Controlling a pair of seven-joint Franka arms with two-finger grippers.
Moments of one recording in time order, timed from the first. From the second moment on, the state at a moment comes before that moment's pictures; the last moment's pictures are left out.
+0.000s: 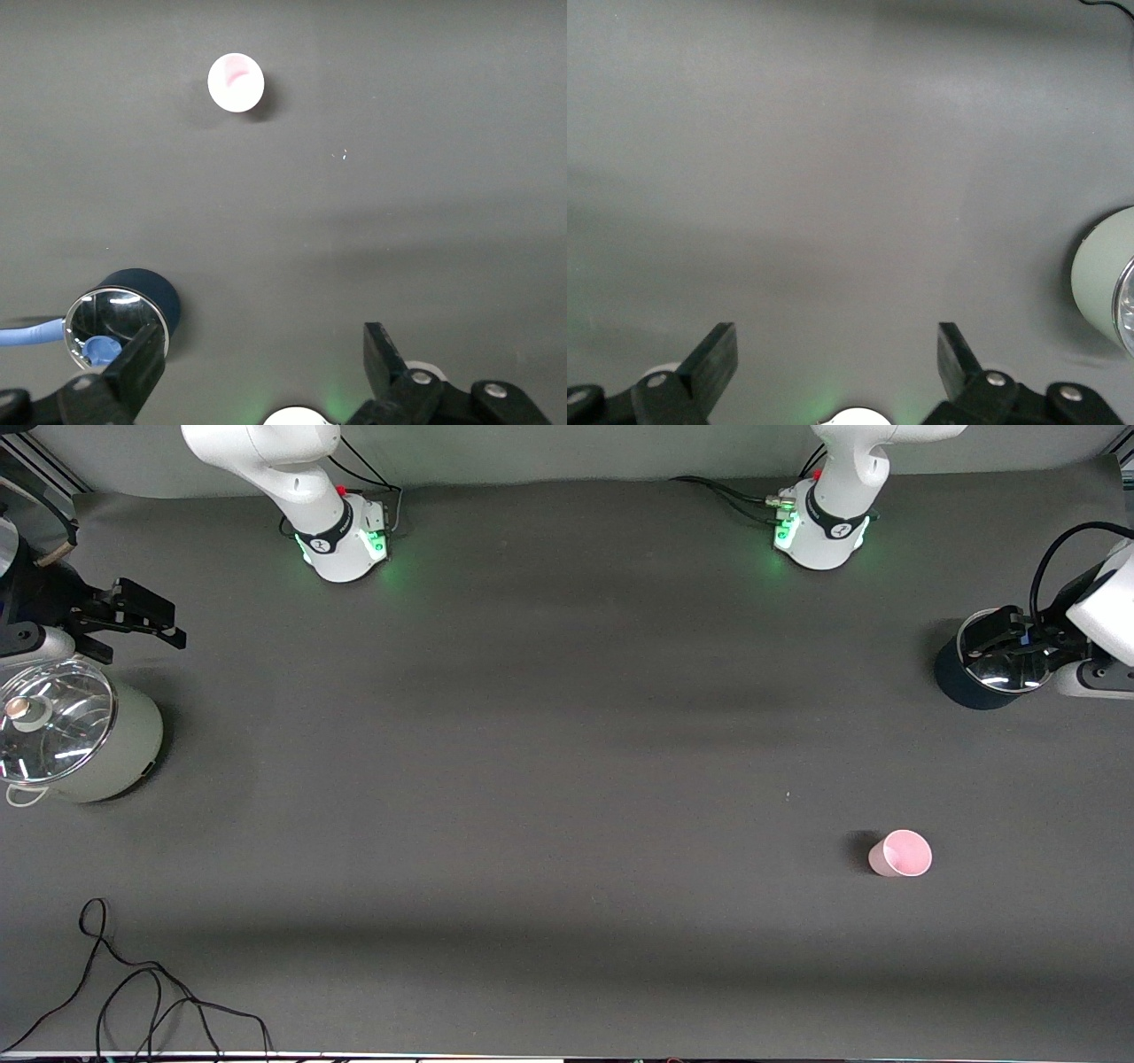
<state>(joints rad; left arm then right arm) -0.06 0.01 0.01 -1.55 0.00 1.47 0.04 0.04 -0.08 -0.02 -1.60 0.07 1.47 -0.09</state>
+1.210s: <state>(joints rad) 0.04 0.12 0.03 -1.43 -0.03 1.51 0.63 0.04 -0.07 -0.02 -1.60 0.07 1.47 -0.09</state>
